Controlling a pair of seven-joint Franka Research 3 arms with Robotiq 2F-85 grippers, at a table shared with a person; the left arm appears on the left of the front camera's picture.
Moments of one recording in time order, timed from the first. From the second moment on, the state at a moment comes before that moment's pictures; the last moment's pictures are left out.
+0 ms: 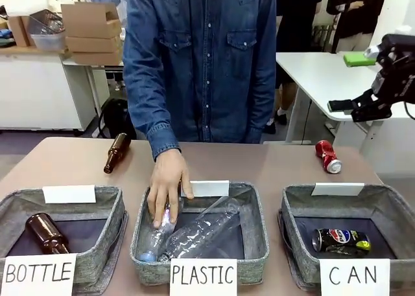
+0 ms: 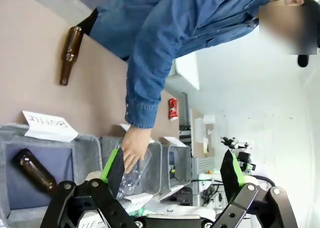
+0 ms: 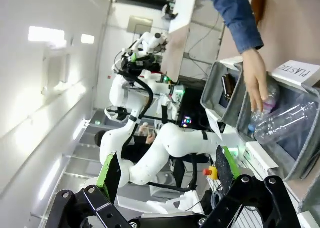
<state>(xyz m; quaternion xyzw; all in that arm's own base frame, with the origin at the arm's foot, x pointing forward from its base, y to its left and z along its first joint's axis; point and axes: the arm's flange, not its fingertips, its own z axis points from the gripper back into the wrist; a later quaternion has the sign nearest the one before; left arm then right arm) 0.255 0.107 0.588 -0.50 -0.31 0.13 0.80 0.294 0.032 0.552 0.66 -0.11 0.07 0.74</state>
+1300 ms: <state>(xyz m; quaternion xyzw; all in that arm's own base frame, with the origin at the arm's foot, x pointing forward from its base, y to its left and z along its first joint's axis) 0.248 0.110 0.591 -0.49 -0.30 0.13 0.81 0.296 0.035 0.547 0.60 -0.13 0.07 0.79</state>
